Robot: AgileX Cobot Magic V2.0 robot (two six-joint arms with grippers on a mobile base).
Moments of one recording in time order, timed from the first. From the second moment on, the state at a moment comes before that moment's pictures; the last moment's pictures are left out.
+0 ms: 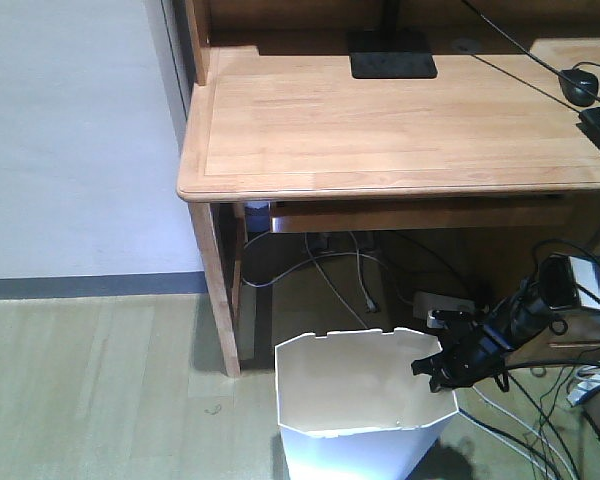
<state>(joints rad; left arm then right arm) 0.14 -0.01 0.03 0.04 0.35 -0.10 -0.11 3.08 -1.65 0.72 0.37 -0.91</state>
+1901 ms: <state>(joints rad) 0.14 -0.01 0.03 0.04 0.35 -0.10 -0.30 2.52 -0.99 1.23 0.62 -1.62</state>
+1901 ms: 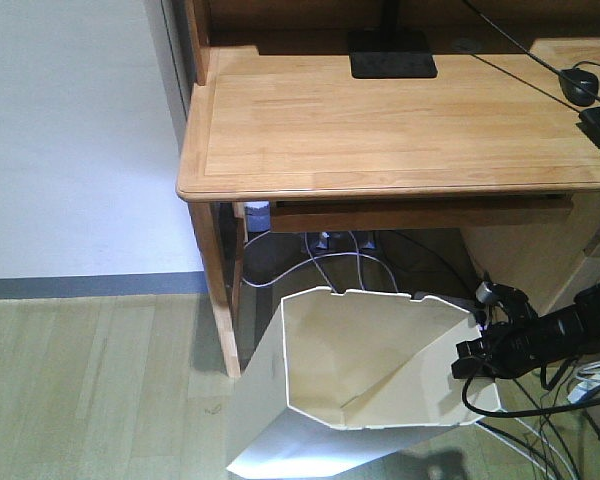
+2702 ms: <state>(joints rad) 0.14 -0.01 0.03 0.04 0.35 -0.10 -0.30 2.52 -0.99 1.23 0.58 -1.62</state>
